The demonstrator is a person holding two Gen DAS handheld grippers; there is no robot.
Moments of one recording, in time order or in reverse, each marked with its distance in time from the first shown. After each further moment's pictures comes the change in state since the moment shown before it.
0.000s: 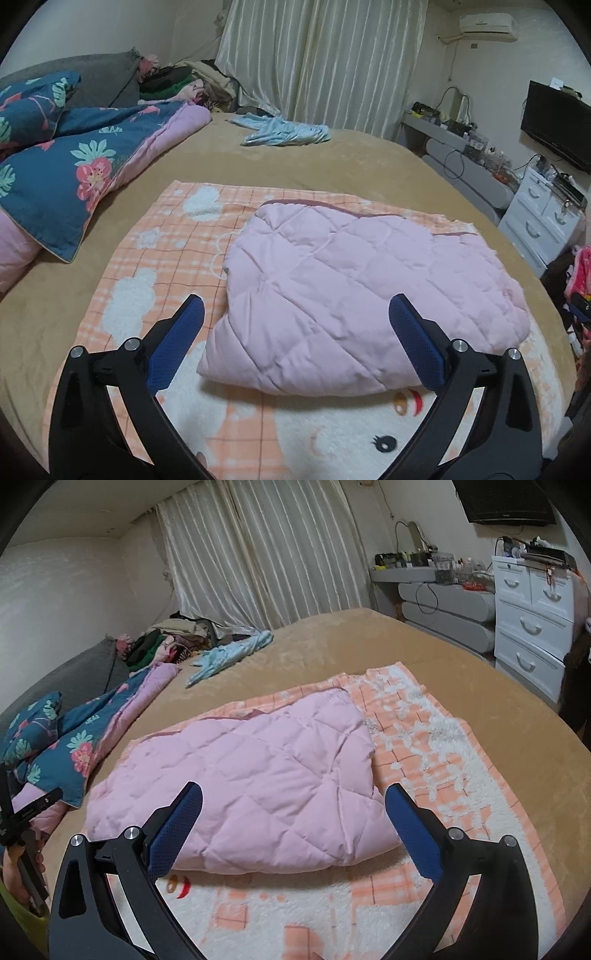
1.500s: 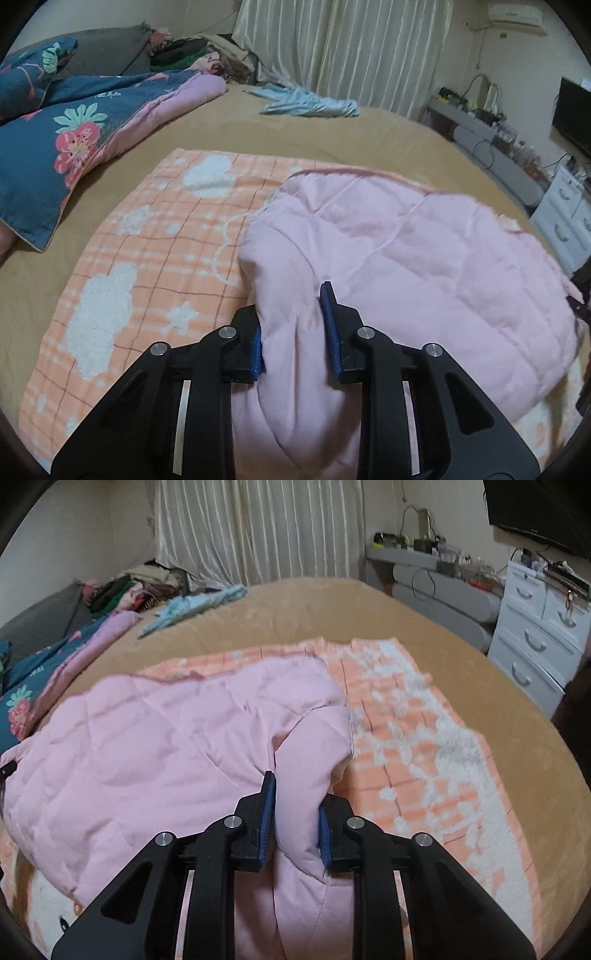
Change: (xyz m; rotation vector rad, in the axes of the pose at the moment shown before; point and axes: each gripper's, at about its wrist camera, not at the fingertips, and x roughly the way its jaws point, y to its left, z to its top) left arm 0.134 0.042 0.000 -0.037 0.095 0.078; right arm 0.174 -0.040 0.009 -0.126 0.184 -0.184
